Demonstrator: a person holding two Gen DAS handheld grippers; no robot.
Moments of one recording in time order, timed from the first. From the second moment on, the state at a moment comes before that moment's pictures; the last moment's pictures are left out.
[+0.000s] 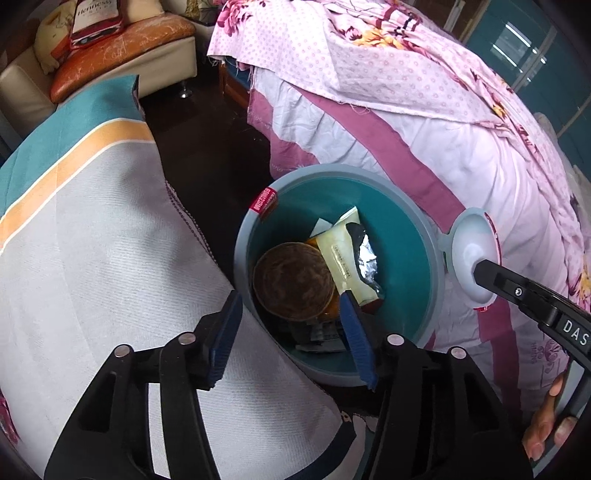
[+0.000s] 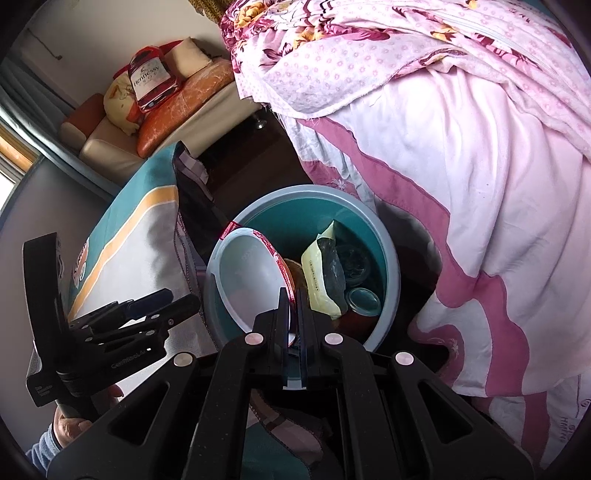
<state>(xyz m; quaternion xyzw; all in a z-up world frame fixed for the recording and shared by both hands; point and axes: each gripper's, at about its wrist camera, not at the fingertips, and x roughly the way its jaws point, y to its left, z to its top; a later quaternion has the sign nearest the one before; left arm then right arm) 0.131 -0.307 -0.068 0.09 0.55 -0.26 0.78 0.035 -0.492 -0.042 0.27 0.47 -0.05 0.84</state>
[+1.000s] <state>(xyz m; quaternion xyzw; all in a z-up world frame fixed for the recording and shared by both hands) 0.122 -0.233 -0.042 0.01 0.55 -0.25 0.80 0.049 -0.458 -0.037 0.24 0.50 -0.08 0.82</state>
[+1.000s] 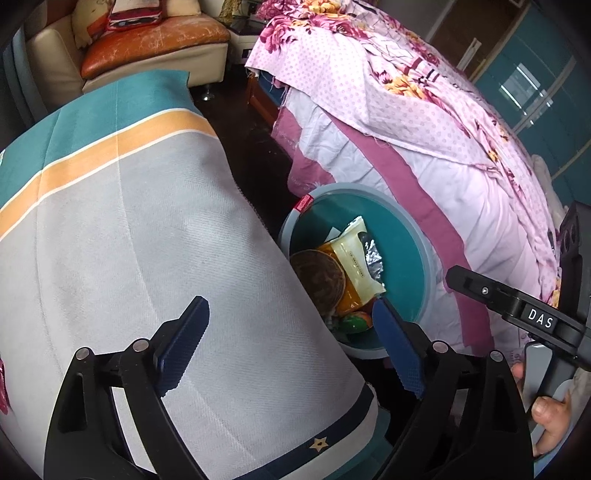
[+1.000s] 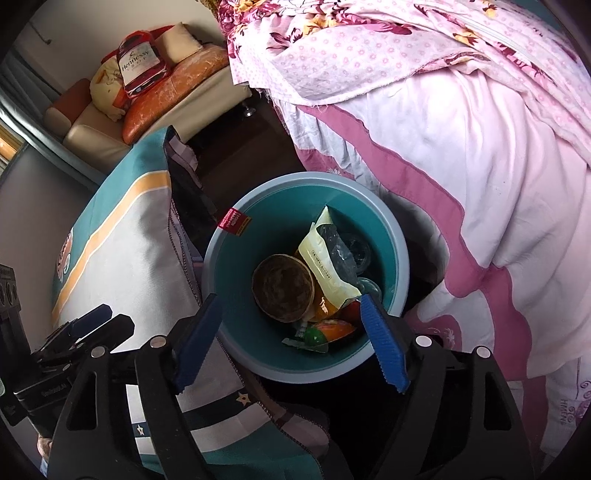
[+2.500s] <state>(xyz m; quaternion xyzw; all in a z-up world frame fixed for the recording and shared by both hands) 0.080 0.240 -0.040 -0.13 0.52 0.02 0.85 0.149 0.004 -0.020 -0.08 0.60 0.20 0.77</state>
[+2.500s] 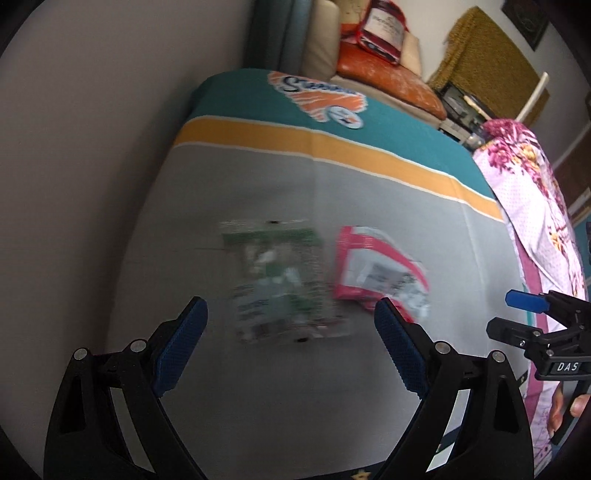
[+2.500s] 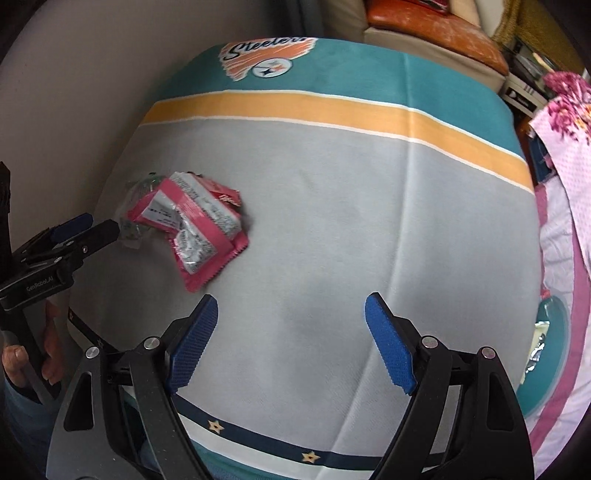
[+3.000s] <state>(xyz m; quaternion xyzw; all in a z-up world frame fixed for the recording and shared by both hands) 0.083 0.286 -0.062 -0.17 0.53 0.04 0.83 0.180 0.083 -0.051 -0.11 0.60 0.27 0.74</state>
